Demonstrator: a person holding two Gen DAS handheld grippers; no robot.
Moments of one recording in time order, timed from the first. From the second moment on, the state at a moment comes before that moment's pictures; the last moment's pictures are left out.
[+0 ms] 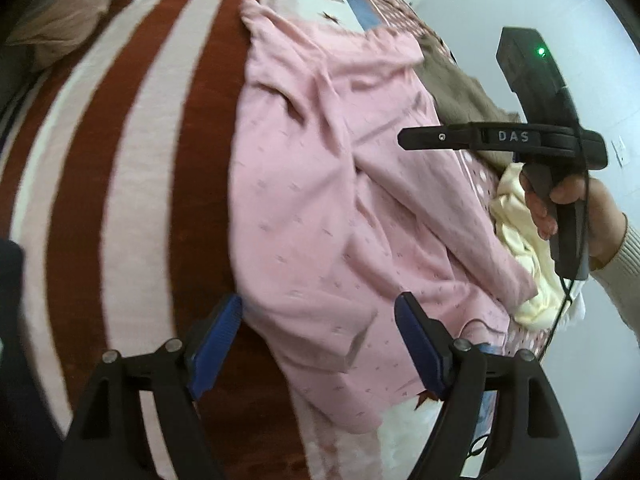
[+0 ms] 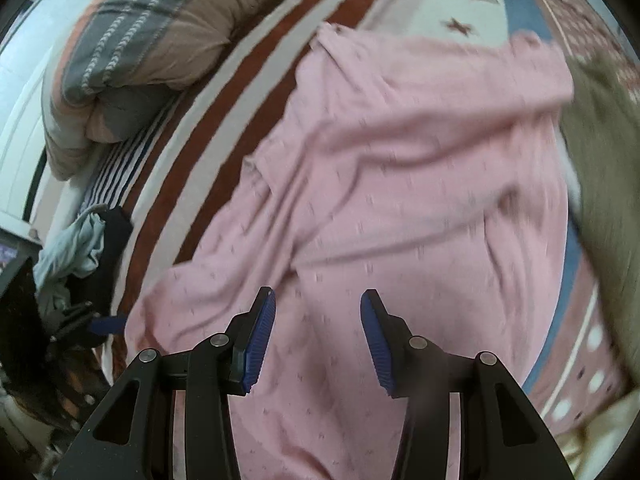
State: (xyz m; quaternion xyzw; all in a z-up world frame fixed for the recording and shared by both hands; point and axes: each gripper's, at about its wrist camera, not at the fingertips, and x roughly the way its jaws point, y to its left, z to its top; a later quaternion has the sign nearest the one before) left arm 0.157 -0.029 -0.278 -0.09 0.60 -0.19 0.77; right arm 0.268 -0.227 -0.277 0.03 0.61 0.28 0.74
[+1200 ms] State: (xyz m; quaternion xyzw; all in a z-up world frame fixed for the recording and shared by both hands) left arm 0.161 0.040 -0.304 -0.14 0.61 -0.16 0.77; right arm 0.285 -0.095 -0.301 -0.01 0.61 0.38 0.70
